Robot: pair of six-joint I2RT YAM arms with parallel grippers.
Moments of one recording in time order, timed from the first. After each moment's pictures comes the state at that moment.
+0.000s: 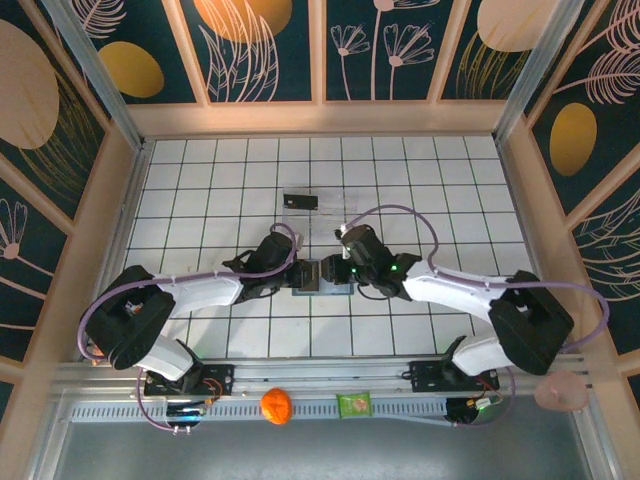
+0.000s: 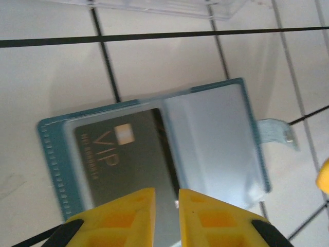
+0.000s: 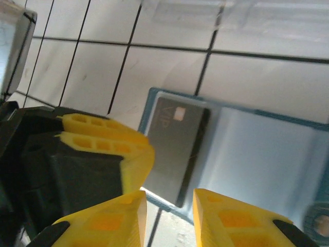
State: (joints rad) left arm -0.76 1.51 0.63 0.05 0.11 -0.67; right arm 0.85 1.42 0.74 -0.09 -0.13 0.66
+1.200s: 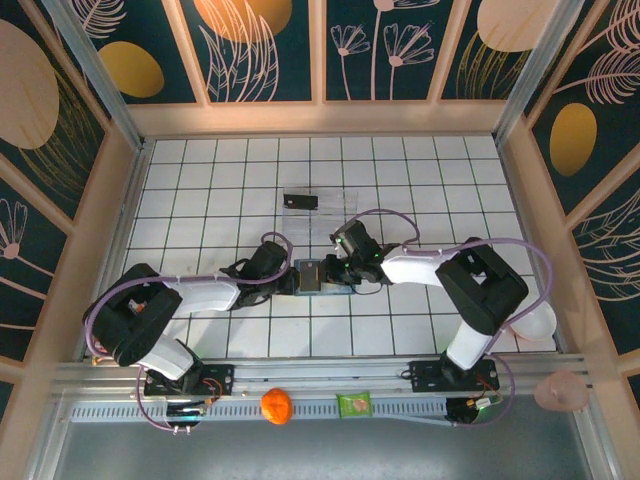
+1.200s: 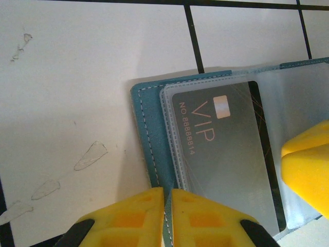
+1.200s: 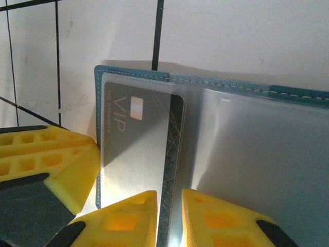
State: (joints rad) left arm -0.74 1.53 0.54 0.11 0.06 -0.66; right arm 0.77 1.70 0.80 -0.03 -0.34 0.76
